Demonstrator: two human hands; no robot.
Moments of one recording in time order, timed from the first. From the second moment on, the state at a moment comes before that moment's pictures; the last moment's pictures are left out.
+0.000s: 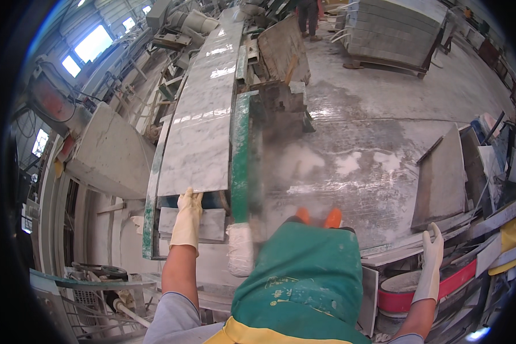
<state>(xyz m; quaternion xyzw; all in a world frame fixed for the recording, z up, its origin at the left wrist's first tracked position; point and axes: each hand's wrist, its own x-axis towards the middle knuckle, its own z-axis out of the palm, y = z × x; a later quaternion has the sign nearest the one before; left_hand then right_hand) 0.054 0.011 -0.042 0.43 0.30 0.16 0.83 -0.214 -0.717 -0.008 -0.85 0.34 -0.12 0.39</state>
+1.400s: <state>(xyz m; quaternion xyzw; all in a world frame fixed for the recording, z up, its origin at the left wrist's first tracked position) 0.045 -0.130 0.027 0.91 -0.22 0.13 0.31 -0.350 -0.880 -0.013 -0.78 0.54 -0.28 -0.15</state>
